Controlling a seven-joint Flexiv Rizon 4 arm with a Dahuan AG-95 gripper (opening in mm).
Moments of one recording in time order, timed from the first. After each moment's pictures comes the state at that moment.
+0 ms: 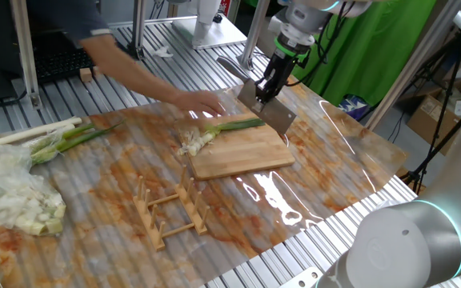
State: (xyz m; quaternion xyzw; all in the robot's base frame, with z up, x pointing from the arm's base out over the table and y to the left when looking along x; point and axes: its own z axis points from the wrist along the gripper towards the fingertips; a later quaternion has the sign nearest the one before) arm 0.522 -0.180 0.169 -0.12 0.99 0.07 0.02
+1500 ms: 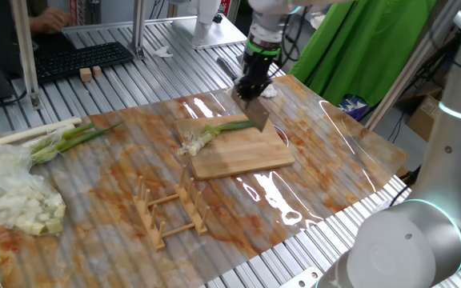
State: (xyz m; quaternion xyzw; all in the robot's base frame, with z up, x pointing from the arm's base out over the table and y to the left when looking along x) arm 0.585 -0.172 0.125 0.05 1.00 0.01 -0.02
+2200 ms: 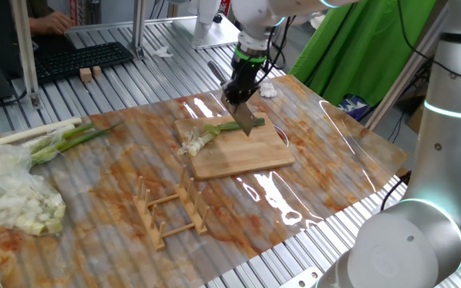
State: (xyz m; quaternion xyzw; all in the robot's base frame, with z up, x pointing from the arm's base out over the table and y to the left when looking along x) arm 0.602 -0.162 0.098 0.06 1.00 0.01 -0.01
